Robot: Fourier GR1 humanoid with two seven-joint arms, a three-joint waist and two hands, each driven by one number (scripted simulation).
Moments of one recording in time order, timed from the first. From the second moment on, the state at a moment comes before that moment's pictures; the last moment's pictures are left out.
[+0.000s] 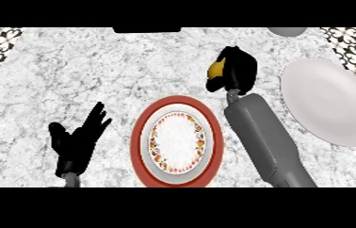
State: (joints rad) left arm 0.04 0.12 -0.05 -1.49 0.12 0.05 0.21; right arm -0.73 -0.03 0.18 -0.97 1.10 -0.33 0.74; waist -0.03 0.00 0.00
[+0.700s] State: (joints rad) left arm 0.02 0.11 -0.07 -1.49 0.11 0.05 0.22; right arm -0.80 -0.02 -0.04 -0.98 1.59 -0.65 1.12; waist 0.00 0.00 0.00
